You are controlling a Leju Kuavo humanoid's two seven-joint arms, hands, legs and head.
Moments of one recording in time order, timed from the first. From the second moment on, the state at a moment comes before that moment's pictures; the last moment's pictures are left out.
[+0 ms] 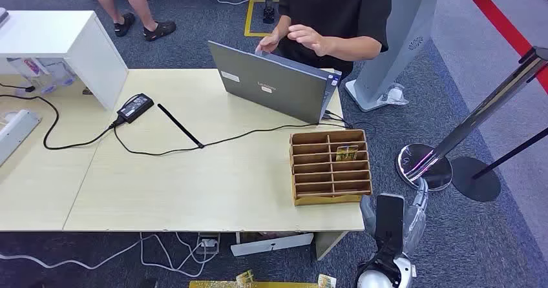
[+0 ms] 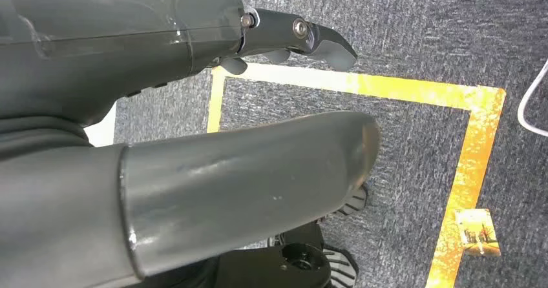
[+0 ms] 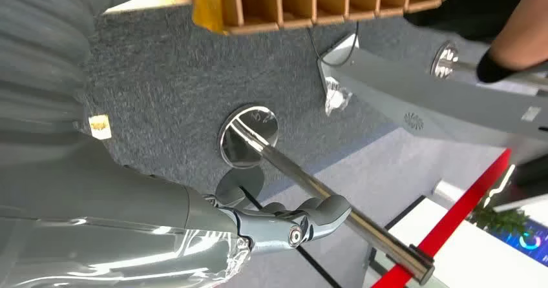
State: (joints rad) left arm -0.10 0.02 -0.81 -0.25 0.86 0.42 -0.13; right arm 0.11 0.22 0.07 -1.20 0.59 -0.69 -0.17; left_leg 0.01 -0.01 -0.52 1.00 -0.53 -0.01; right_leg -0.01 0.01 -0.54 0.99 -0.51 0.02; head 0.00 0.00
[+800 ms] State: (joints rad) left arm -0.11 0.02 -0.89 -0.25 0.81 0.38 -0.12; right arm -0.11 -0.19 0.37 -1.48 0.89 -0.51 0.41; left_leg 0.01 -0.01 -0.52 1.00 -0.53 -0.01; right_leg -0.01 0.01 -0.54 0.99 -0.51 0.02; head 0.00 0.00
